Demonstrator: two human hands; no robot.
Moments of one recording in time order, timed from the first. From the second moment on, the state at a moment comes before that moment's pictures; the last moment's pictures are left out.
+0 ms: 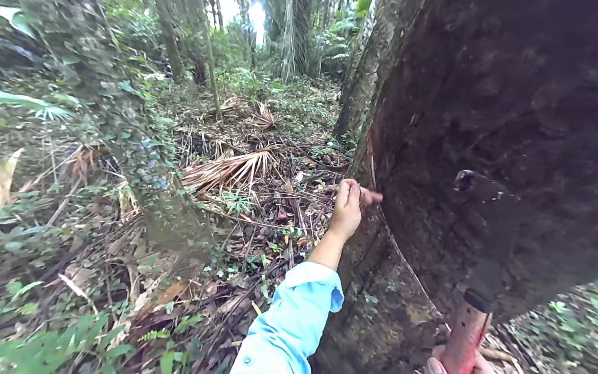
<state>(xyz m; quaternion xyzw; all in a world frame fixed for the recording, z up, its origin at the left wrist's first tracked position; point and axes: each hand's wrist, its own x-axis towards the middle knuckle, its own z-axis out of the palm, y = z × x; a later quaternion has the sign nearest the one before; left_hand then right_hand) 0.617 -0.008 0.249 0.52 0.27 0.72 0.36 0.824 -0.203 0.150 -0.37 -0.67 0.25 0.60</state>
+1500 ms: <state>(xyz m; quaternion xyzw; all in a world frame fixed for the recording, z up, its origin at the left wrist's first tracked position) 0.712 -0.092 0.186 0.75 0.09 0.65 -0.11 0.820 -0.204 0.174 -0.56 -0.77 0.02 0.32</state>
